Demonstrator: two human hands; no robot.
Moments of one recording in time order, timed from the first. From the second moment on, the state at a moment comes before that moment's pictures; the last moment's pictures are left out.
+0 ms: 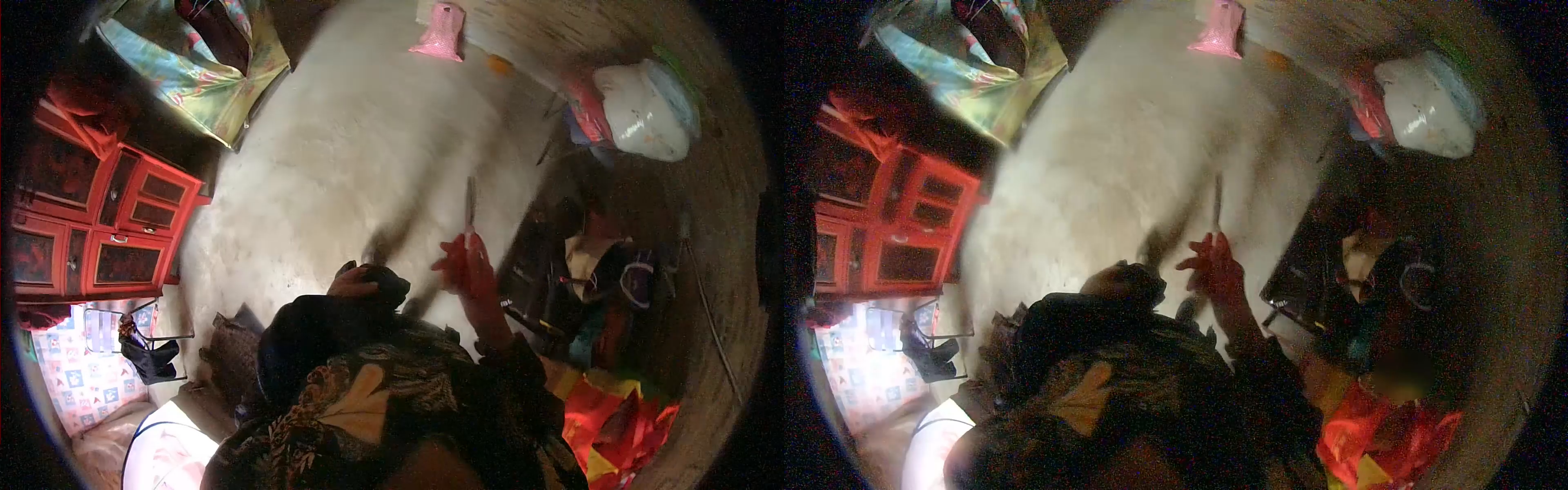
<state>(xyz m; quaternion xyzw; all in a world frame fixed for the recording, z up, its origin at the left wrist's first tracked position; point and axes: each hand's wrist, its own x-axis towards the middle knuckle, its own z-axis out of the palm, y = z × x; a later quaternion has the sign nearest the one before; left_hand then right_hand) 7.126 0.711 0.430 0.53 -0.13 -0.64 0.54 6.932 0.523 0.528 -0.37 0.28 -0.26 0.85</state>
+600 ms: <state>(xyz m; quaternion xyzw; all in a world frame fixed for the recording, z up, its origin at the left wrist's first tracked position) 7.508 0.425 0.385 0.51 -0.19 -0.59 0.60 7.202 0.263 0.367 -0.25 0.30 -0.42 0.82</state>
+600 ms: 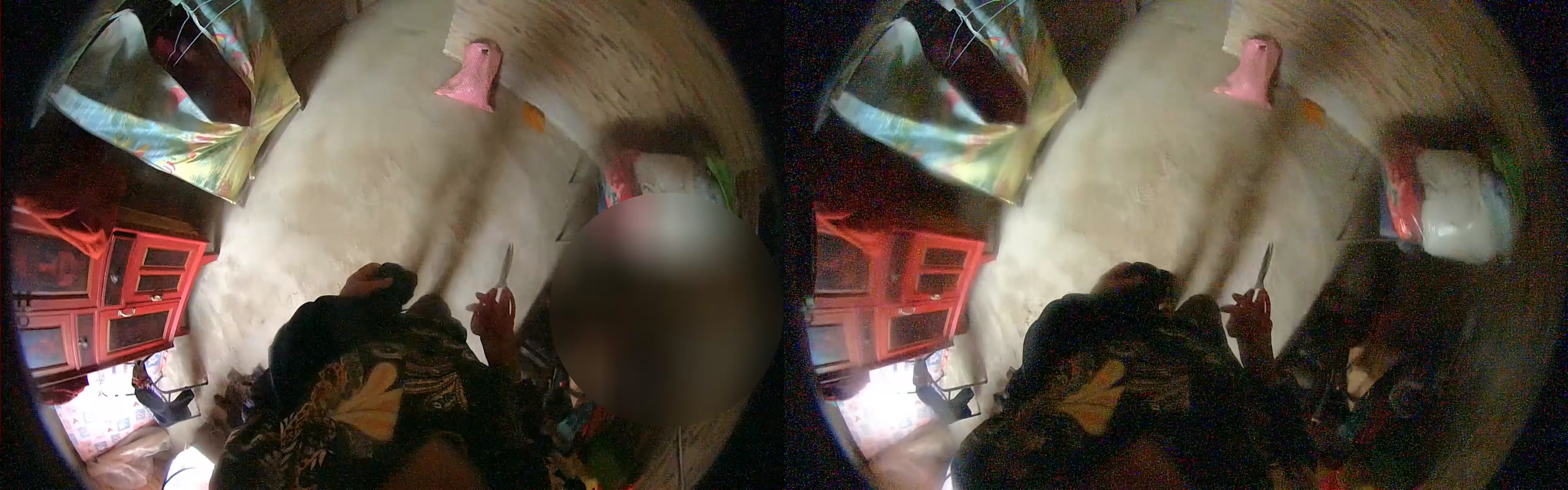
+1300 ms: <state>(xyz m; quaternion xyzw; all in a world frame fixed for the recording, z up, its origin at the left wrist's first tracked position) 7.920 0.100 0.391 0.68 -0.13 -0.35 0.63 7.724 -0.183 0.424 -0.72 0.14 -0.18 0.66</state>
